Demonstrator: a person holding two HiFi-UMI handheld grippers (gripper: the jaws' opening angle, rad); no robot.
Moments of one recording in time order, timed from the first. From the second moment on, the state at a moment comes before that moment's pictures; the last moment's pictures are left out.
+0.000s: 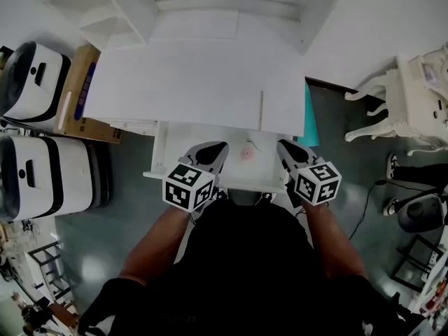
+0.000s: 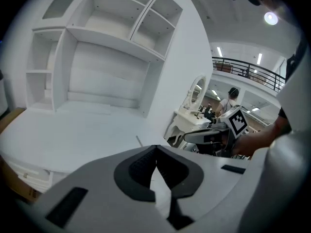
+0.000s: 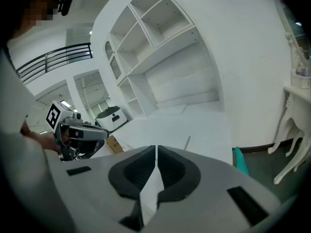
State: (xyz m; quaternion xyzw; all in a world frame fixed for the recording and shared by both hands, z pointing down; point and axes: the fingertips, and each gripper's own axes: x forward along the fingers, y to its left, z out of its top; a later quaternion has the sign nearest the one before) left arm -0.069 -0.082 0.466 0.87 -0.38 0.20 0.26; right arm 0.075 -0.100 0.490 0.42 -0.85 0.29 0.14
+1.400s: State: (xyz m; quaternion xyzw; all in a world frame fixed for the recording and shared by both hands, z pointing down) left arm -0.064 -0.077 0.479 0.86 -0.38 0.22 0.26; right arm 0.086 -0.097 0.503 0.44 -0.84 0.27 0.16
